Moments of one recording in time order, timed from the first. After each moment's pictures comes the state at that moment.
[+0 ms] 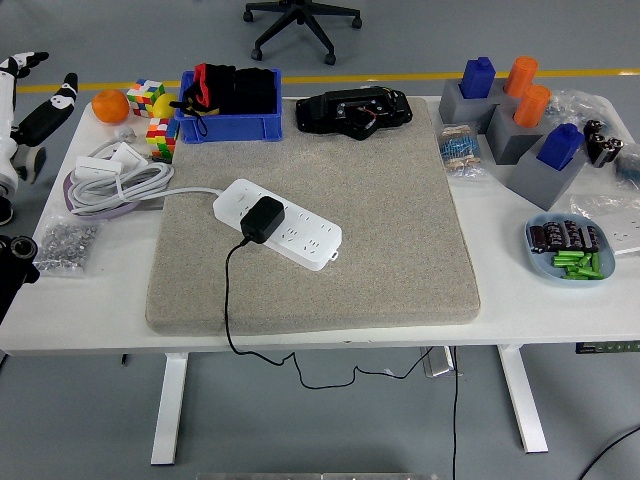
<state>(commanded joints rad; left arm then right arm) -0.39 0.31 -1.46 -1.20 1.76 0.37 0.09 0.00 -0.30 1.02 0.37 -0.94 -0.12 -0.09</state>
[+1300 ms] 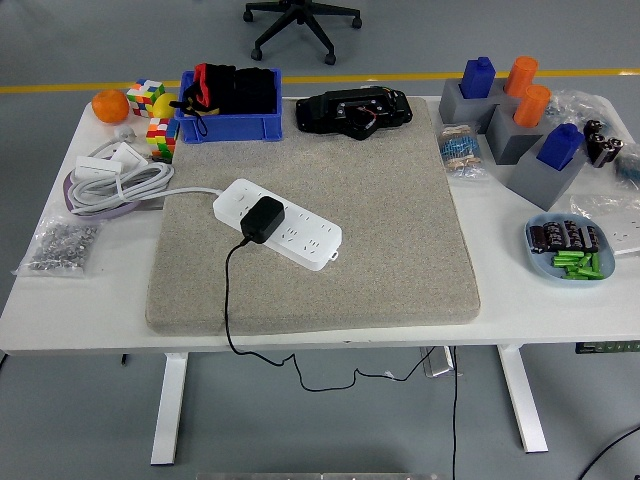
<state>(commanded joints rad) -0.19 0.23 -1.73 -1.36 1.71 0.36 0.05 0.07 -0.33 1.01 0.37 -0.95 -0.11 -0.11</state>
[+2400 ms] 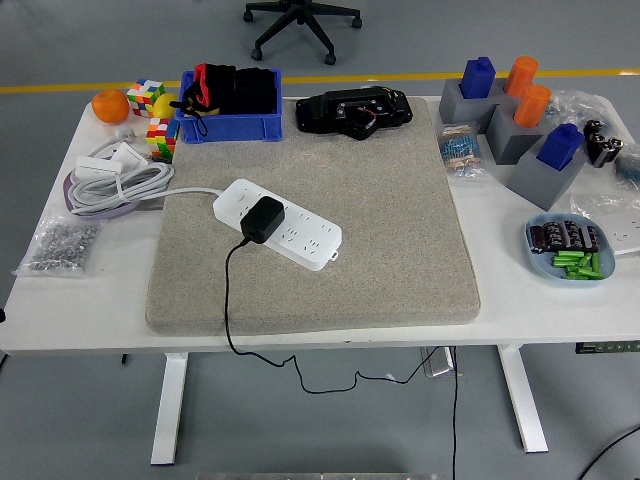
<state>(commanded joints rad) -0.17 0.20 -1.73 -1.40 1.69 0.34 0.07 0.07 -0.32 1.03 0.36 -0.95 -0.09 -0.13</state>
